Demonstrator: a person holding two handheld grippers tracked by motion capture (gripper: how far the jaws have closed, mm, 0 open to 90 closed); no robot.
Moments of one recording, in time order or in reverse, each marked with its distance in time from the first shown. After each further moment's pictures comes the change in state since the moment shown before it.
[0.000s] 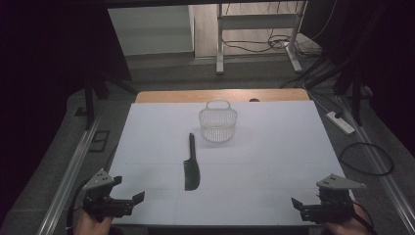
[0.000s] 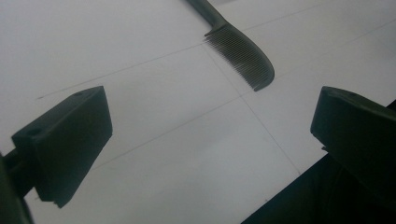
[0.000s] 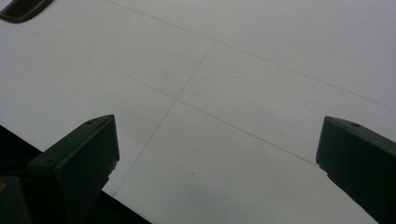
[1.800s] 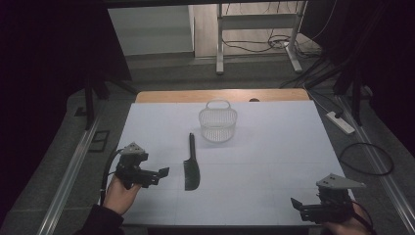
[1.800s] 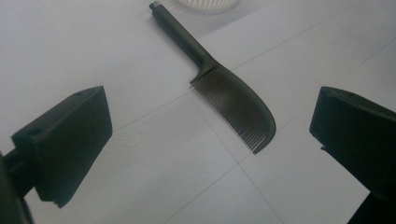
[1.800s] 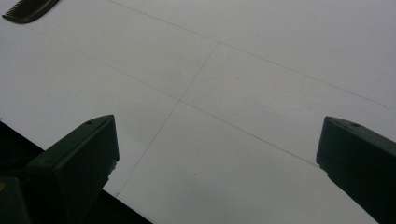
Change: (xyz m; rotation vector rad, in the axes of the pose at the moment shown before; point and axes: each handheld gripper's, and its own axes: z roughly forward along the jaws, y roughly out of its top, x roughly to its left) left arm 0.001 0.068 0.071 0.052 -0.071 0.024; right arm -0.001 0.001 0.001 -0.003 0.017 0.001
